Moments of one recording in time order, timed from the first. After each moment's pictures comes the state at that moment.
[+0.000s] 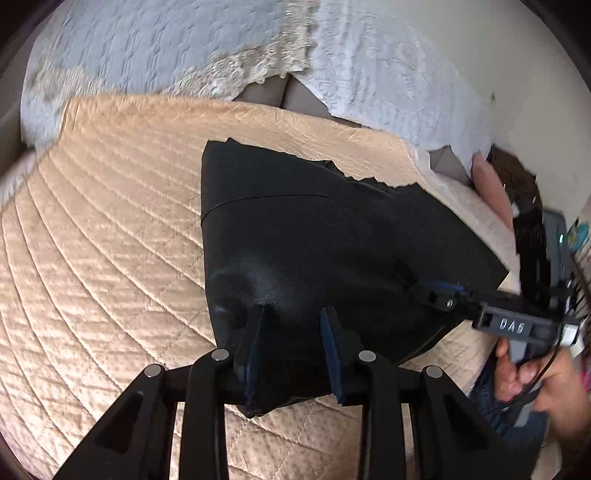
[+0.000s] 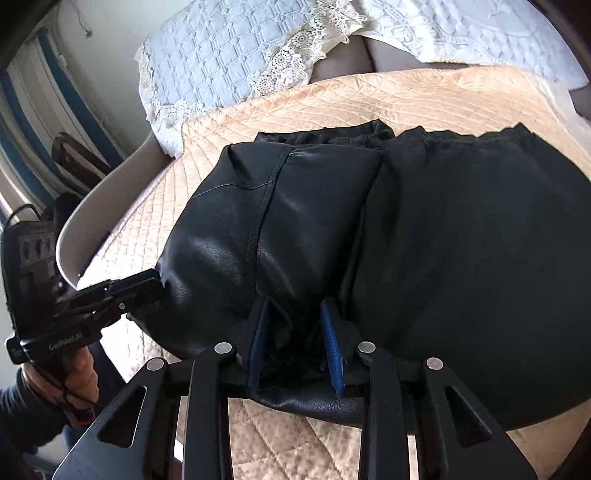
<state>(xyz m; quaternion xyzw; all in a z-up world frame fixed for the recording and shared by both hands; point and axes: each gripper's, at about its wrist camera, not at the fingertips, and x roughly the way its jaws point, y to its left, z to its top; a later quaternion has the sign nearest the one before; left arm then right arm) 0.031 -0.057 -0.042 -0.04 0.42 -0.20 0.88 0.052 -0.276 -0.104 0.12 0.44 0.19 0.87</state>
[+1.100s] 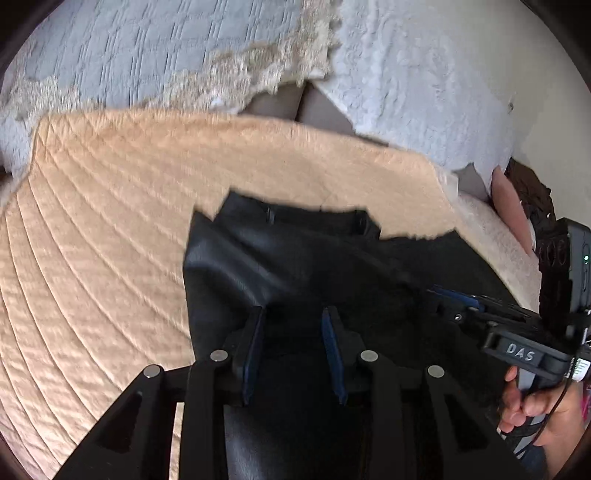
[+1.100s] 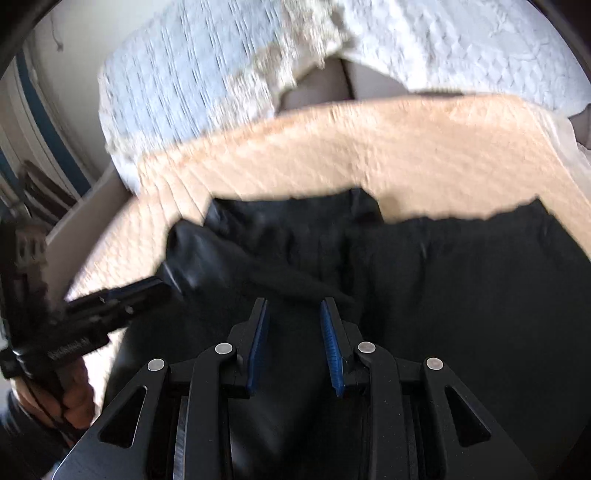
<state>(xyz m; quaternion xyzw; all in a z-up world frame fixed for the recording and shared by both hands) 0.150 -0.069 -0.035 -0.06 0.42 -0.19 0.88 0.144 -0.284 -0.079 0.12 0.42 0.14 0.89</state>
